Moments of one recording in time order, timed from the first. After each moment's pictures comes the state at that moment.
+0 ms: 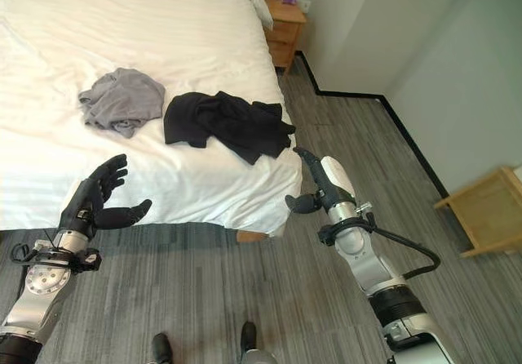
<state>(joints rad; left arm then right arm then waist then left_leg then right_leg) -0.02 0.59 -0.07 0.15 -0.32 -0.22 0.05 -0.40 -0.66 0.27 0.40 -0.12 -0.08 -0.17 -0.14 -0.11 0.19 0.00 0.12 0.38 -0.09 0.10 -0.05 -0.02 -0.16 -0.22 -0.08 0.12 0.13</state>
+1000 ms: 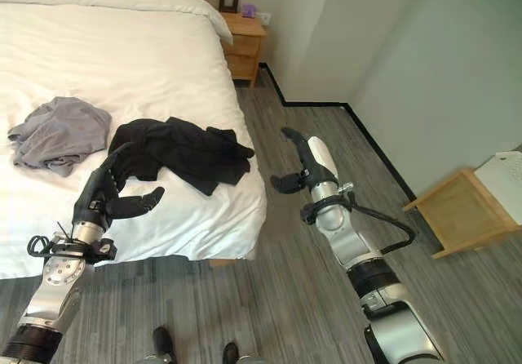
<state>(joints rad) -0.04 0.50 -0.06 0.14 -0.40 -0.22 0.03 -0.52 -0.53 0.34 0.43 -0.09 -0.05 -0.18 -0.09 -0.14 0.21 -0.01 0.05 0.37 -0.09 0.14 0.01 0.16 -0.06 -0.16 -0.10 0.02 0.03</state>
